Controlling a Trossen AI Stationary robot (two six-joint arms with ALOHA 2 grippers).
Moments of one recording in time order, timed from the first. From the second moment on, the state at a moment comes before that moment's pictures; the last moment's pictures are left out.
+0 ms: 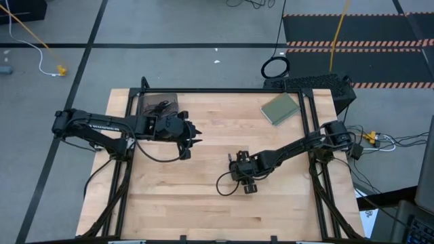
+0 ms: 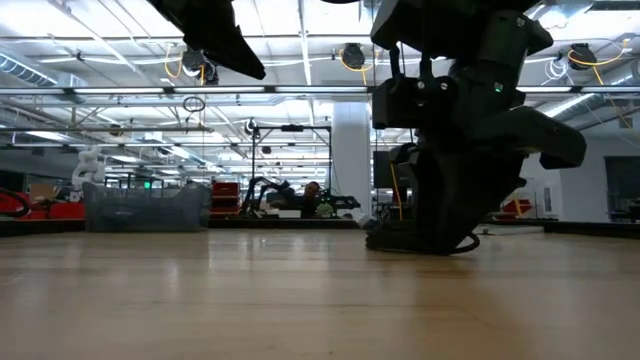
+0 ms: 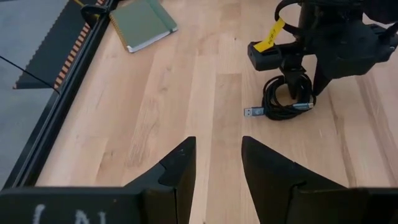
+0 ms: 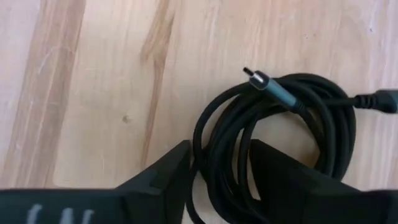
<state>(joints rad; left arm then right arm) -0.02 1.25 0.99 -0.41 -0.18 0.07 0.26 1.81 1.02 -0.41 0.05 0.06</state>
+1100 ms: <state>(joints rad) -0.05 1.25 0.99 -0.34 -0.18 0.11 0.25 1.48 1.02 -0.45 0.05 -0.11</state>
